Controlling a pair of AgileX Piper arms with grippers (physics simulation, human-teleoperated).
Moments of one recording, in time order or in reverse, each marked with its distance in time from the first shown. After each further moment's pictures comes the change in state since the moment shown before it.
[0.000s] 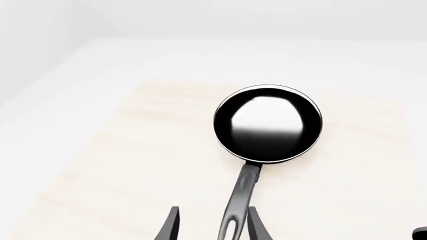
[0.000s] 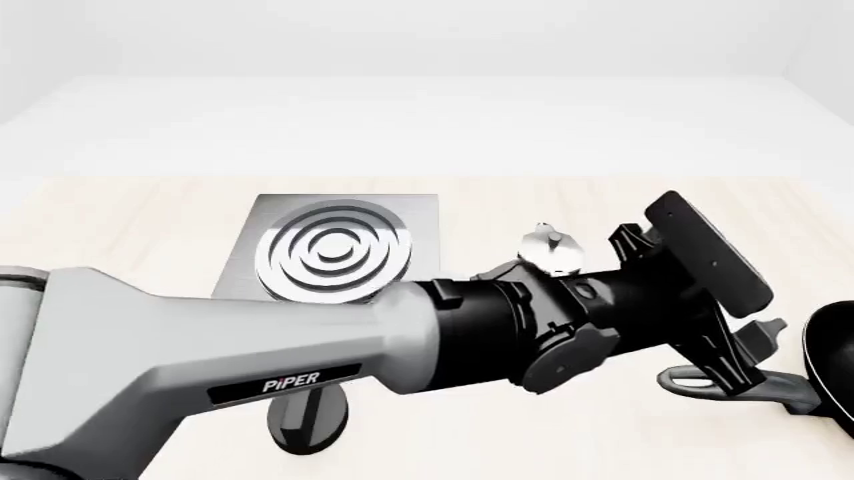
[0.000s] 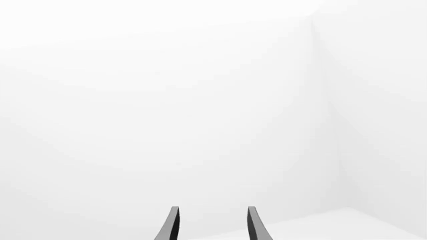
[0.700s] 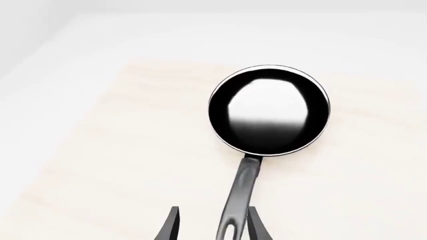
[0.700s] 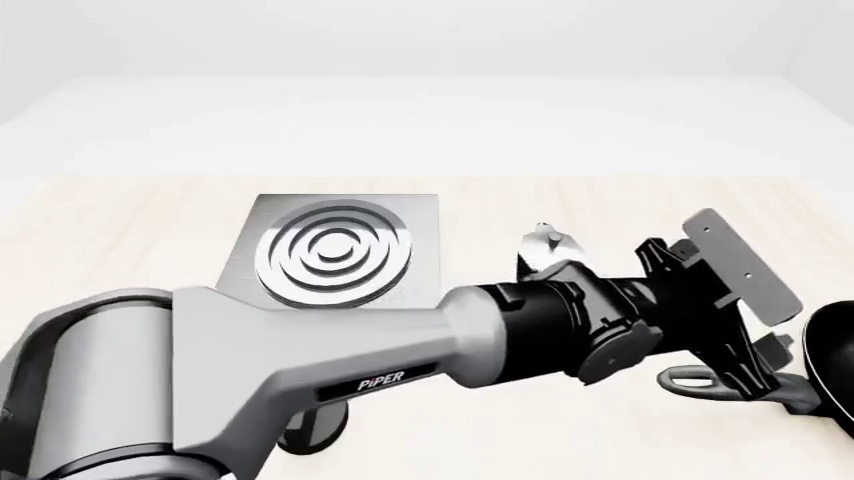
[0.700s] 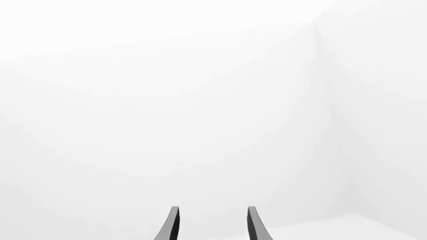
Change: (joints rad) left arm -0.003 0.163 -0.221 0.160 0.015; right arm 0.014 0.000 -0.159 0.141 0.003
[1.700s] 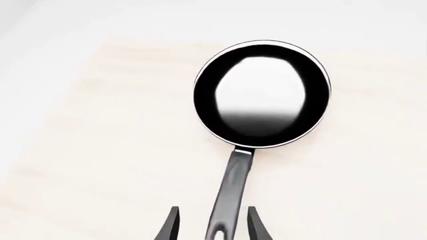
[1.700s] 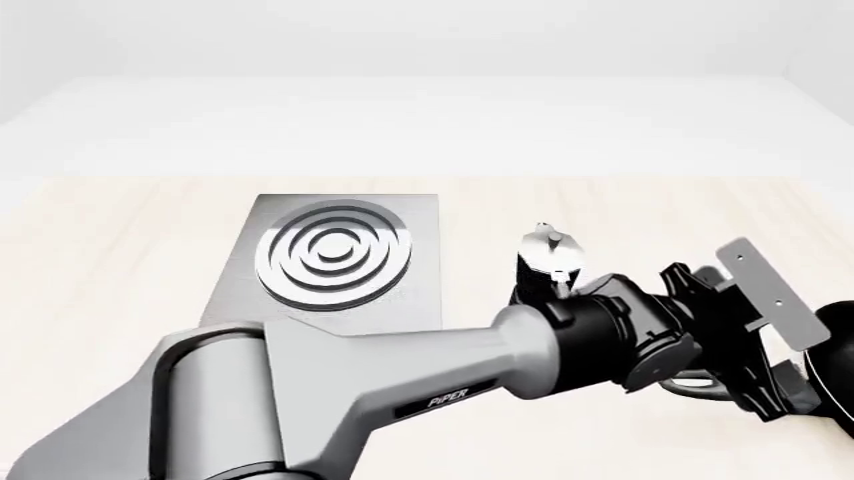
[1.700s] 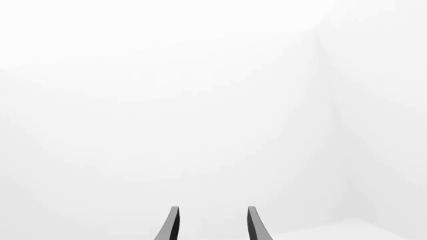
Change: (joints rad) left arm -0.019 0.169 -0.235 0.178 0.014; right arm 0.000 0.000 -0.122 0.098 0.008
